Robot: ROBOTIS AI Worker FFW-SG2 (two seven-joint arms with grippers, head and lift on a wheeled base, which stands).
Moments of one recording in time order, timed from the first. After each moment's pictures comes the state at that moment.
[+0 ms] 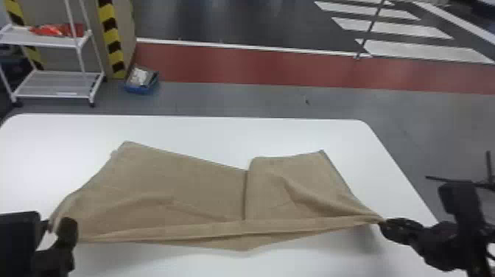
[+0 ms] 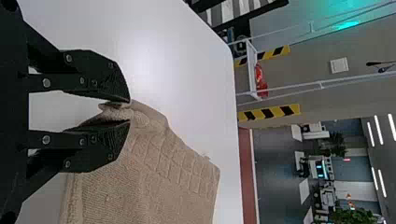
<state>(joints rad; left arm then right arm) 0.52 0.05 -0.02 -2.25 -0.01 0.65 0.29 0.33 -0.20 -0.48 -2.11 0.44 0.82 1.01</state>
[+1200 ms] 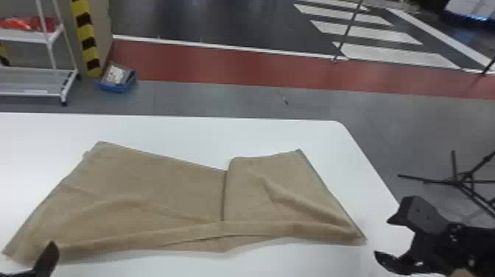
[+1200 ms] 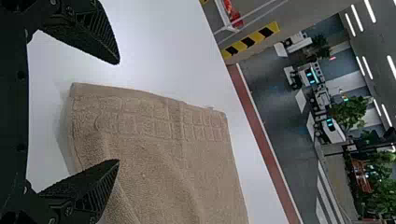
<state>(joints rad) 0.58 0.13 0.08 -2.26 -0.31 0.56 -0.26 0.46 -0.35 -0.46 -2.10 0.77 0.45 1.17</state>
